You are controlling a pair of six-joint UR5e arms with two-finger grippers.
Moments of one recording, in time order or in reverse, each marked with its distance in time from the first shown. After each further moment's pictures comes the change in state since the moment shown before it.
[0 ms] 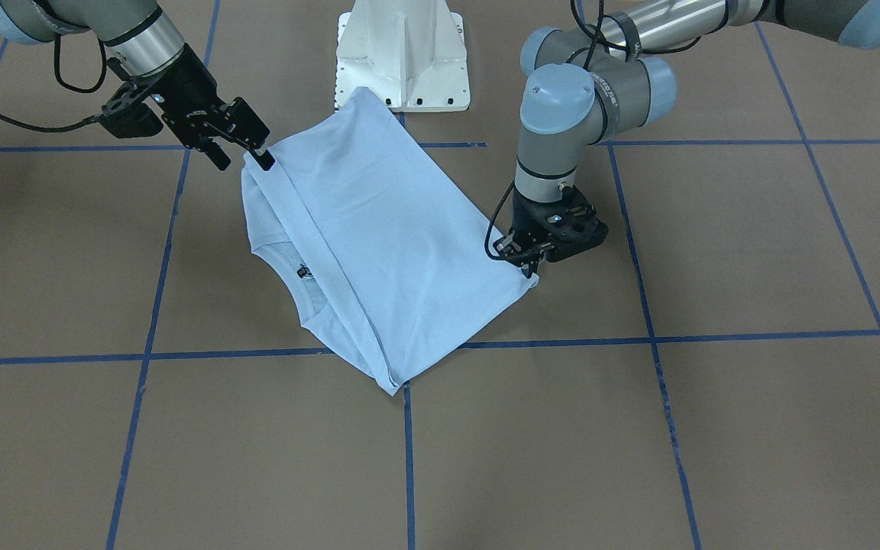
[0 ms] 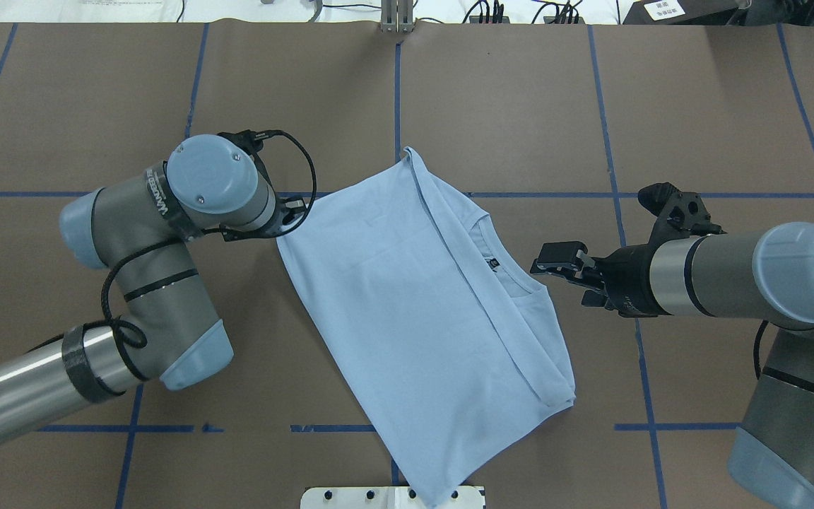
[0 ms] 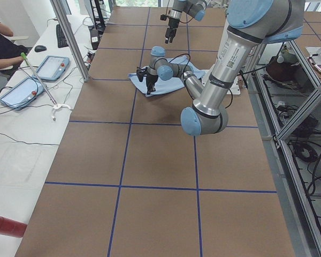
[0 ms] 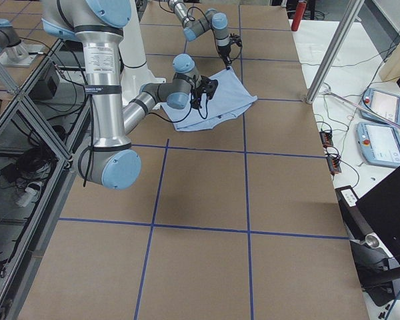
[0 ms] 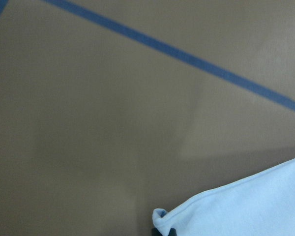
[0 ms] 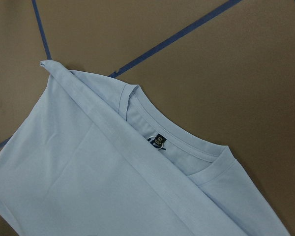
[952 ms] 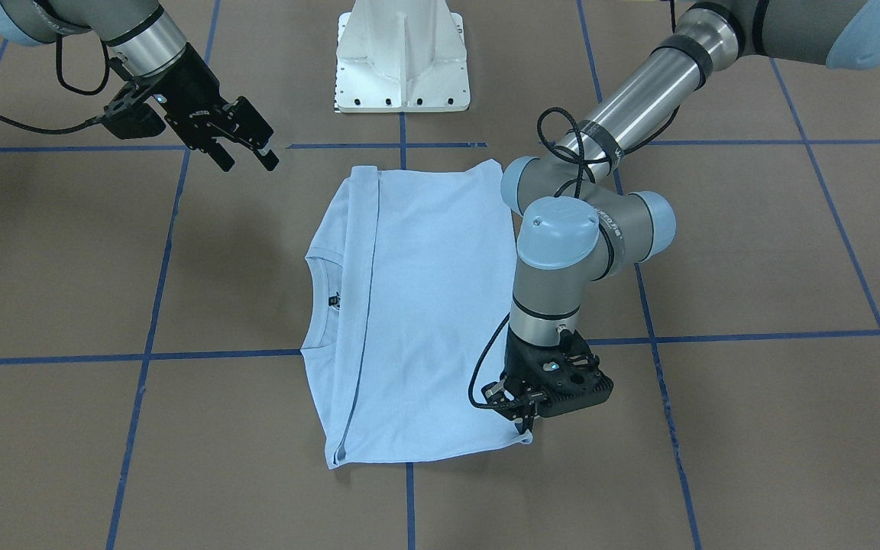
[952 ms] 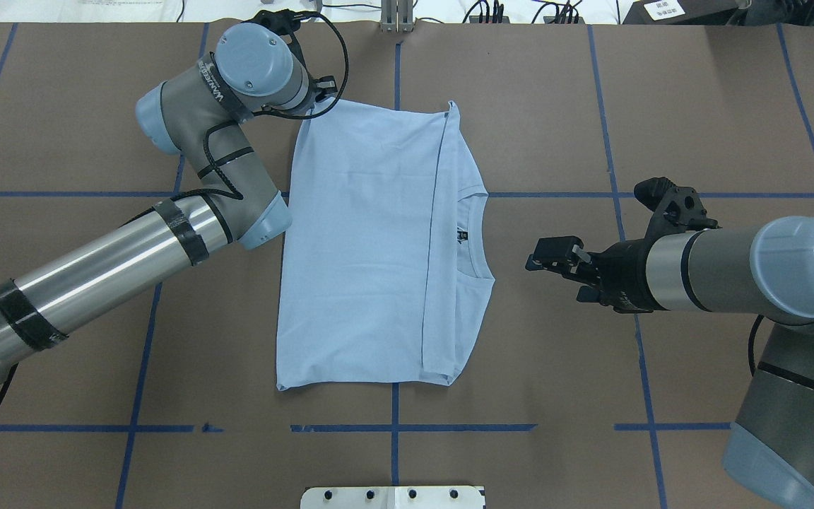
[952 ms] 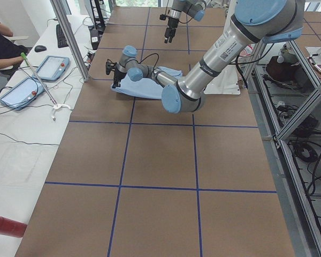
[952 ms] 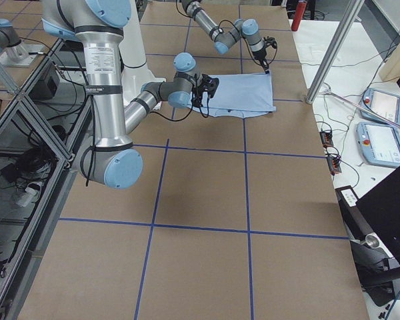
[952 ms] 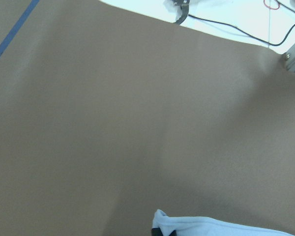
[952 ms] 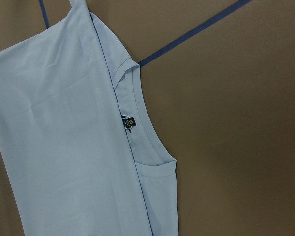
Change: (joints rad) left arm -0.144 -0.316 0.583 -0.439 0.091 0.188; right arm 0.005 0.014 -0.005 0.001 0.004 0.000
